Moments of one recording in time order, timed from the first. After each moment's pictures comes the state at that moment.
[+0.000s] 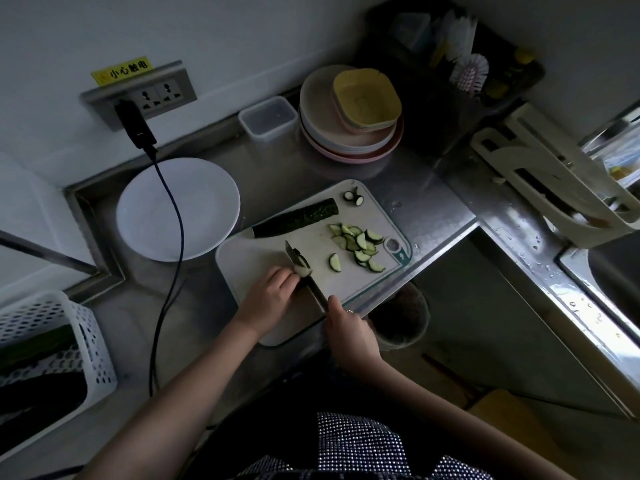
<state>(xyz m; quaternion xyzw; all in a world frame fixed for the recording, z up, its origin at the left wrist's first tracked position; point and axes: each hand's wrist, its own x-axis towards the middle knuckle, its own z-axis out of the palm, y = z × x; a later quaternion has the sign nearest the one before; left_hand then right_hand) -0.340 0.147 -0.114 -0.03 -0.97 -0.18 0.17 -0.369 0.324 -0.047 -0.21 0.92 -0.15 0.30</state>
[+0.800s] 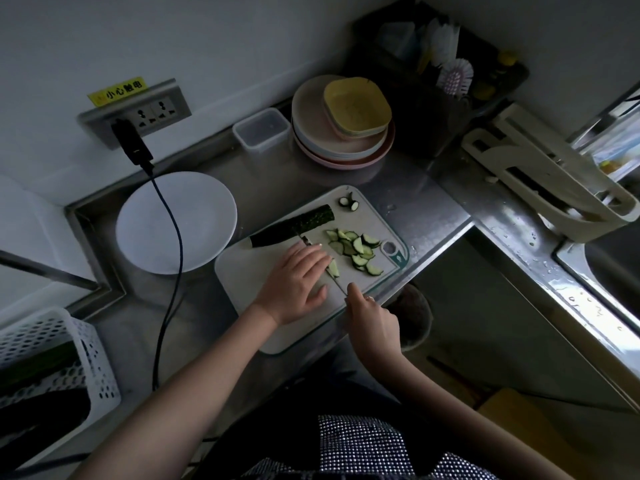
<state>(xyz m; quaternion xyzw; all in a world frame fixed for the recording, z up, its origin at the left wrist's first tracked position) -0.380 0.161 -0.072 -0.14 -0.97 -0.15 0.17 -0.390 0.340 -0.040 -0.21 0.96 -0.13 0.16</state>
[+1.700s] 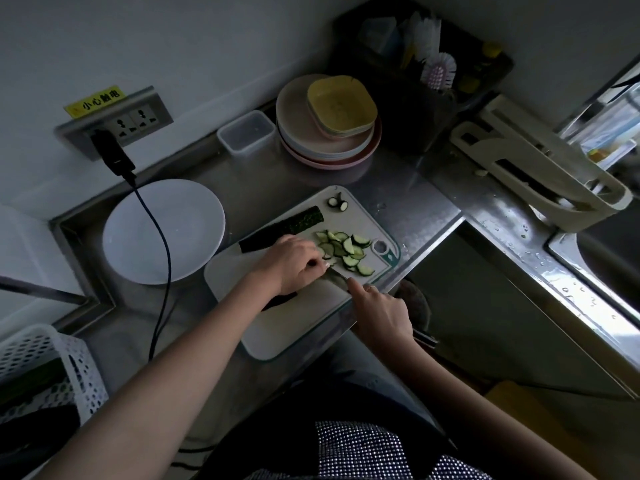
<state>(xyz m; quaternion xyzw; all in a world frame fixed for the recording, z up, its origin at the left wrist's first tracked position) -0.434 0.155 -0.047 -0.09 -0.97 -0.19 -0.07 -0.418 0.362 -0.038 -0.28 0.95 -0.01 0.15</state>
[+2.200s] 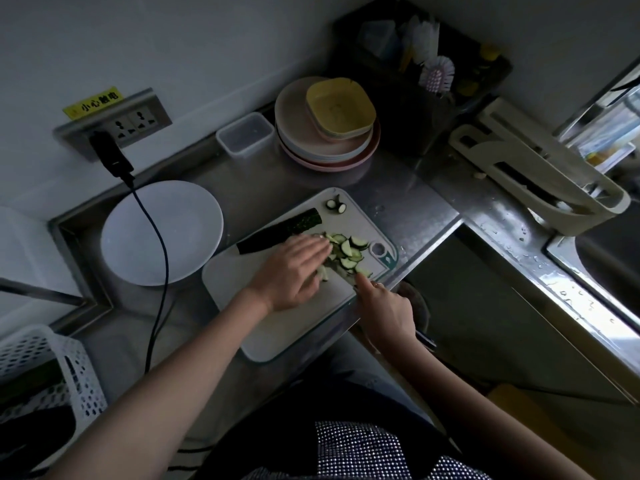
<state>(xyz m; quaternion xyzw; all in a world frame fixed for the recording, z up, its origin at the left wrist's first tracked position) -0.413 0.157 -0.059 -0.19 -0.96 -0.17 0.10 -0.429 0.366 -0.036 -0.24 0.96 -0.08 0.13</state>
